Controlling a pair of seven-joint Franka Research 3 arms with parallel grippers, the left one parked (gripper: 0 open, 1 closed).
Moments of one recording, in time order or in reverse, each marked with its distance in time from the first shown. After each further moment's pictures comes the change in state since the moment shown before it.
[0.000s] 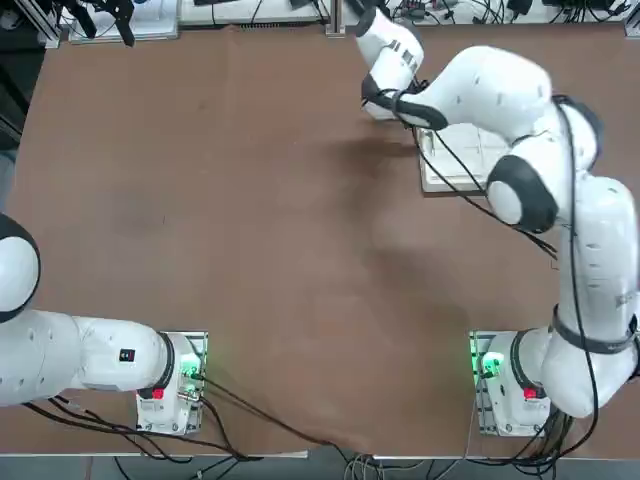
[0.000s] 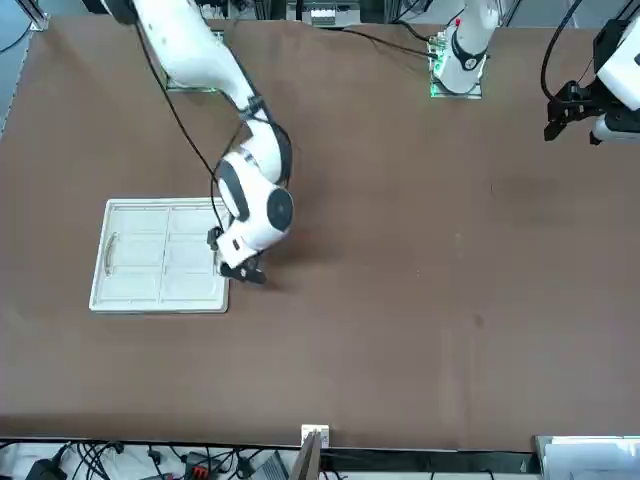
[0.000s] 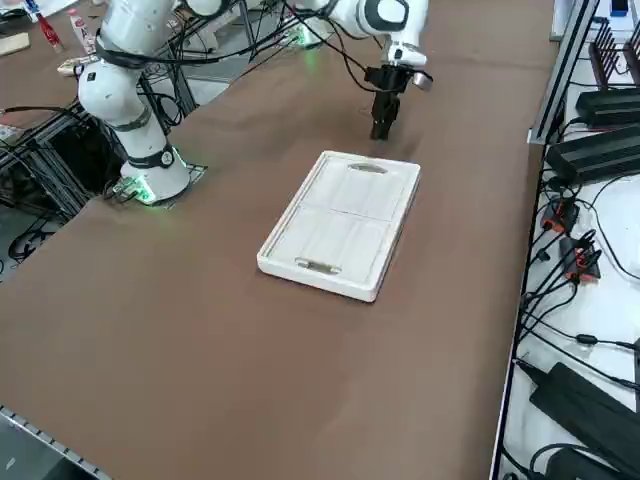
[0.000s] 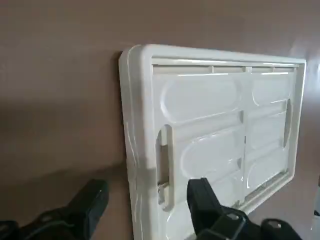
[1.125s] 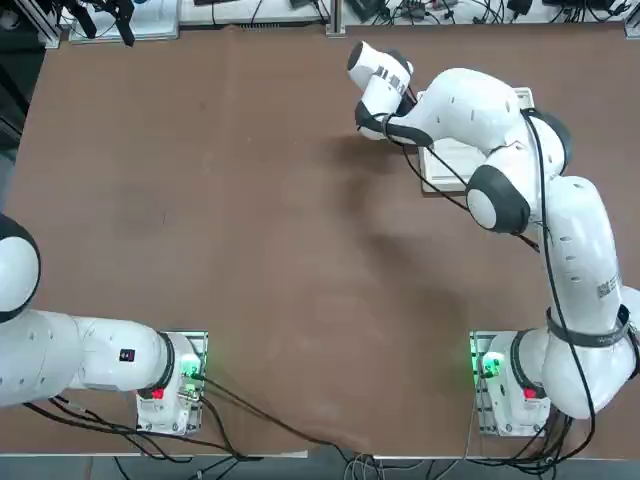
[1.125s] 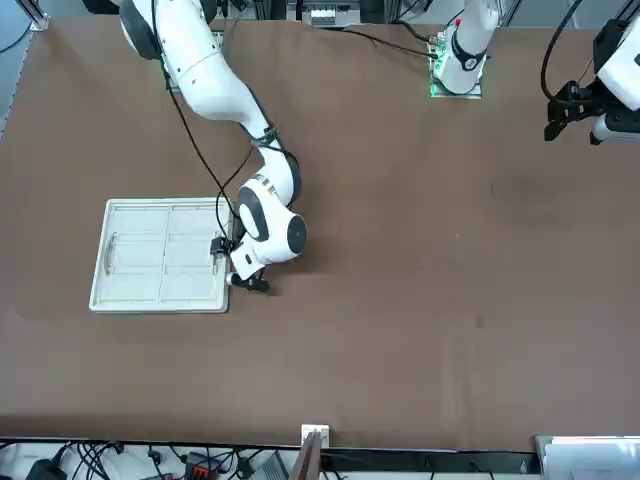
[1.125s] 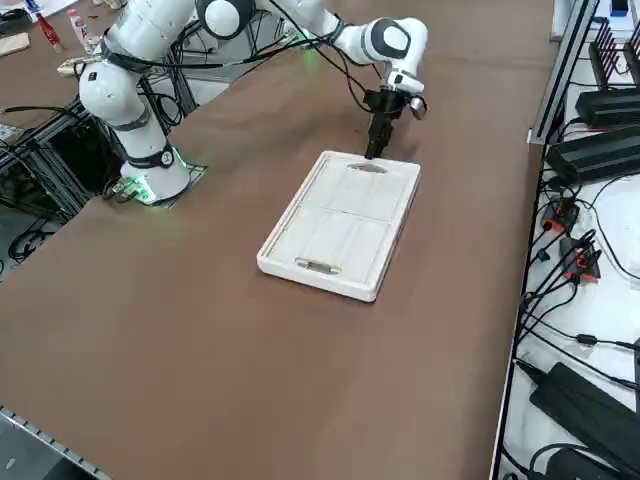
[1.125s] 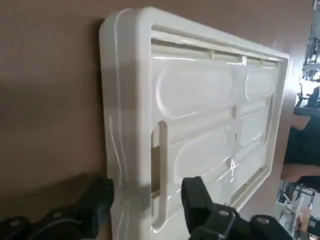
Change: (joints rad) arm 0.016 0.106 -0.011 0.044 -0.069 -0.090 0.001
